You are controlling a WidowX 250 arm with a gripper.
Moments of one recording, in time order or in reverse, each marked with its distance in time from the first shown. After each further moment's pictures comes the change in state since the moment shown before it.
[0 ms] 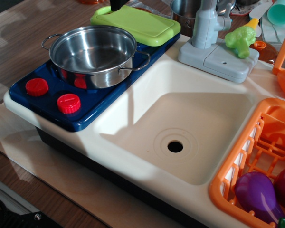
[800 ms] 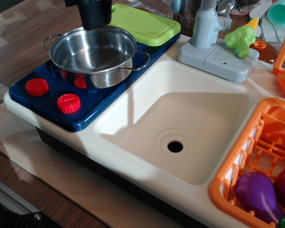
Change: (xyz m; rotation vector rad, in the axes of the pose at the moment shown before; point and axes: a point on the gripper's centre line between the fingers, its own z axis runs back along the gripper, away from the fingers) arm -0.028 -0.001 -0.006 -0.099 0.026 -0.527
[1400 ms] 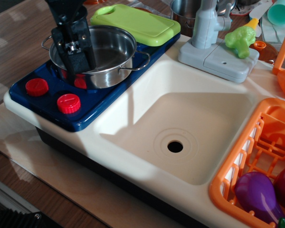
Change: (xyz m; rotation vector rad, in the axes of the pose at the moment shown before) arm -0.022 -0.019 -0.030 -0.023 -0.090 -0.236
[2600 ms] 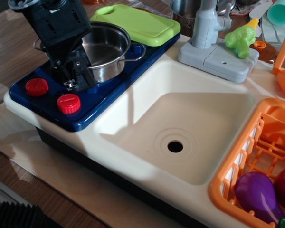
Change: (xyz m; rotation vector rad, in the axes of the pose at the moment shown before) arm -0.005 0.000 -0.037 -0.029 -0.119 -0.001
